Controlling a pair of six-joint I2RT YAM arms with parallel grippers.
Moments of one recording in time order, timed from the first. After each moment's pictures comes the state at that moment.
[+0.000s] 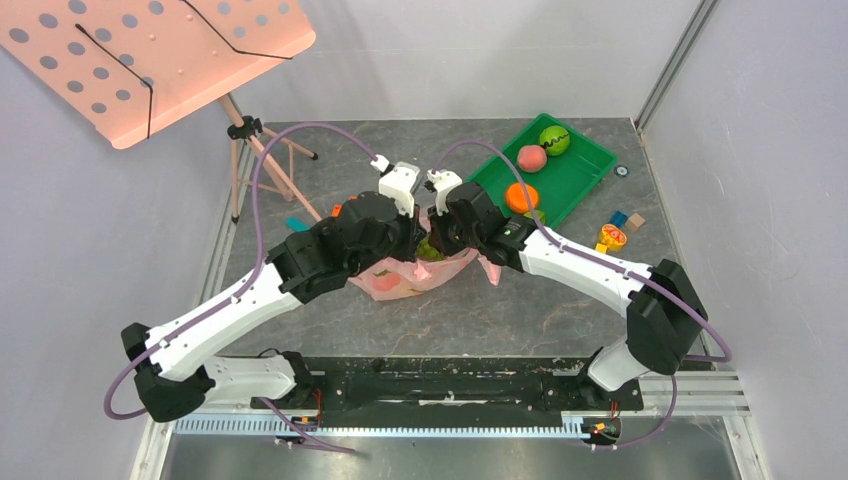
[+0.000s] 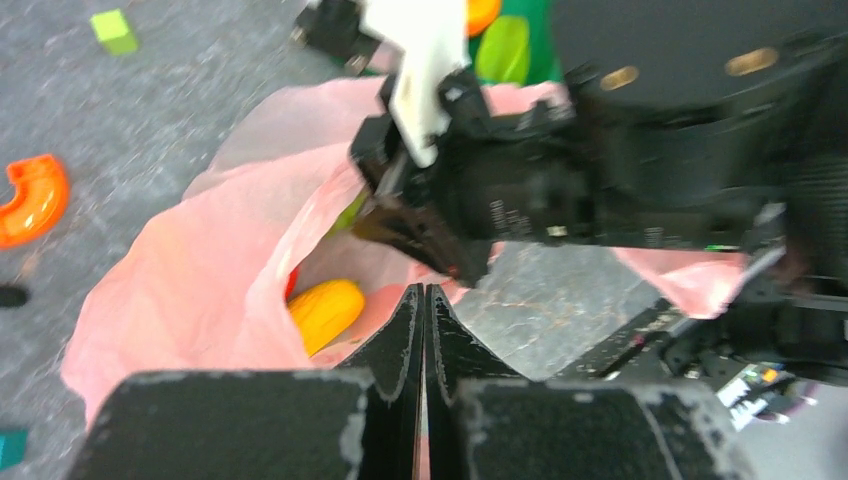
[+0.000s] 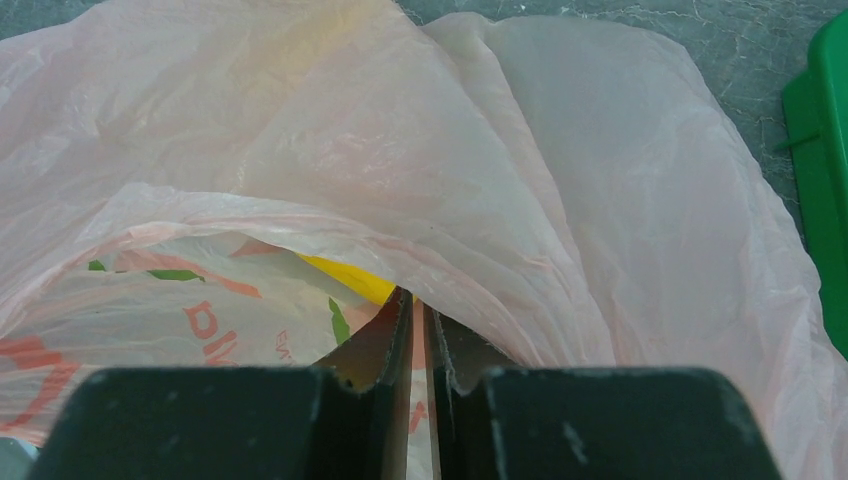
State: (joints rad) left arm -0.98 1.15 1.28 -0.61 -0.29 -0.38; right arm 0.81 1.54 1.15 -0.25 -0.01 0.26
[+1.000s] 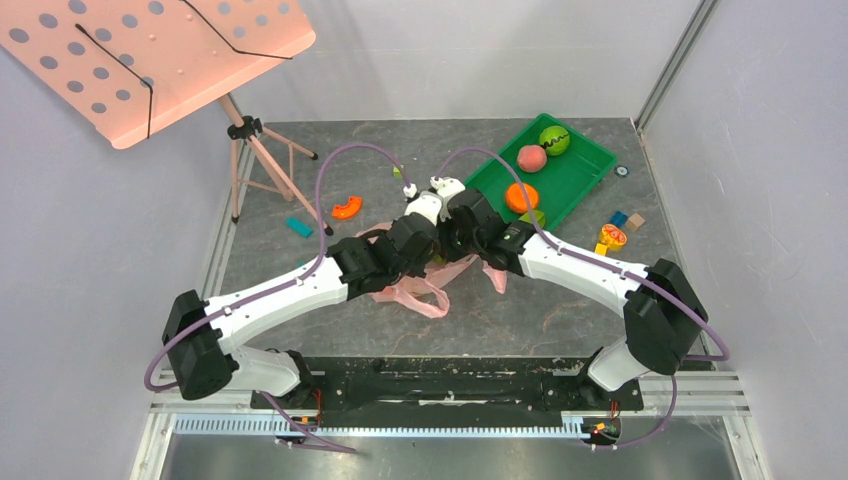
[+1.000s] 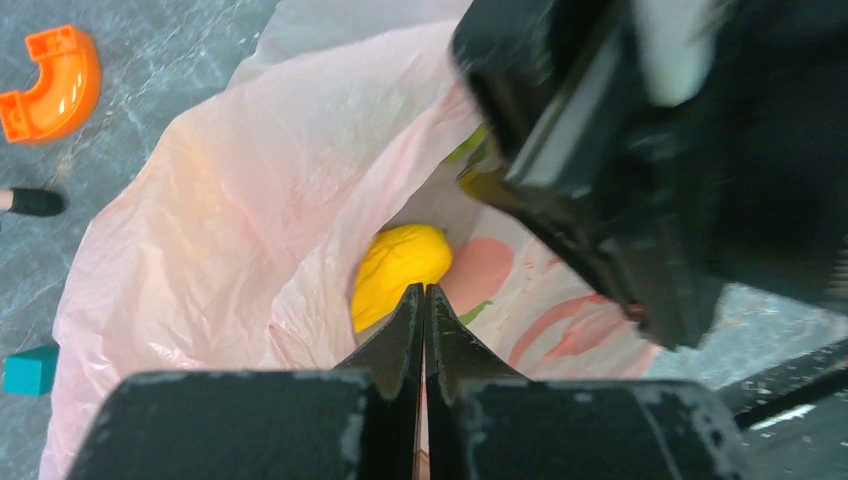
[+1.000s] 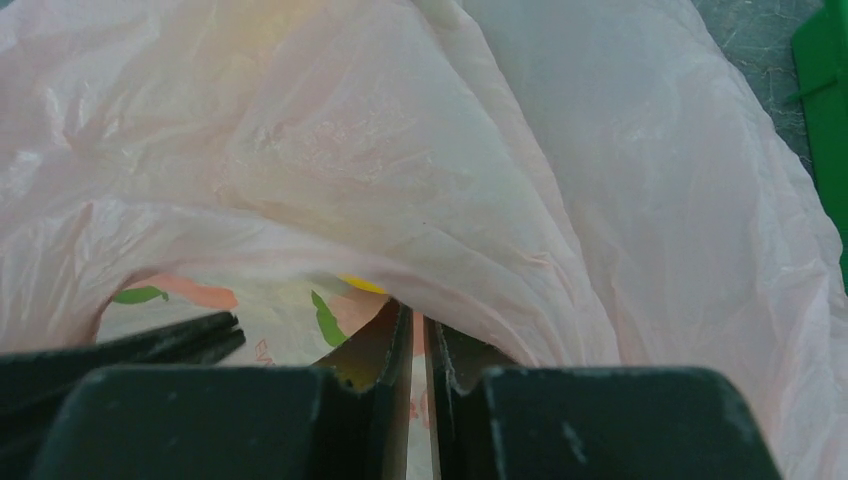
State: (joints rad) left arm -0.98 1.33 1.11 -0.56 -0.43 -0.39; right arm 0.81 1.54 1.10 -0.24 0.01 0.28
